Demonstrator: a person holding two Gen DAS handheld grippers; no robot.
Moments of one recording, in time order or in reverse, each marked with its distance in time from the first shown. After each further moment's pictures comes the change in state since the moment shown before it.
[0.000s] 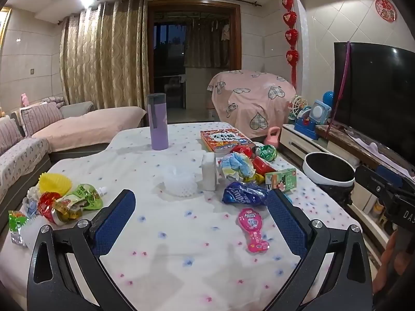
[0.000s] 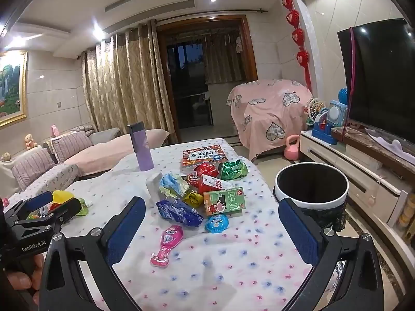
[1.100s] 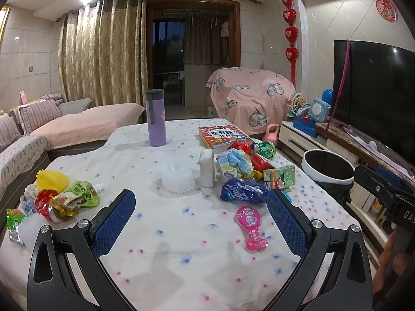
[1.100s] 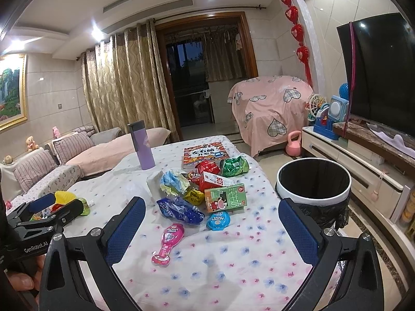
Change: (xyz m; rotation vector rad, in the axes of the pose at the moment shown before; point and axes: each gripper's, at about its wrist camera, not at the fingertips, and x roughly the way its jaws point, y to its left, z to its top) left arm 0.005 -0.002 -0.004 0.006 0.022 -0.005; right arm 0.002 0.001 -0.004 0.013 0.012 0.009
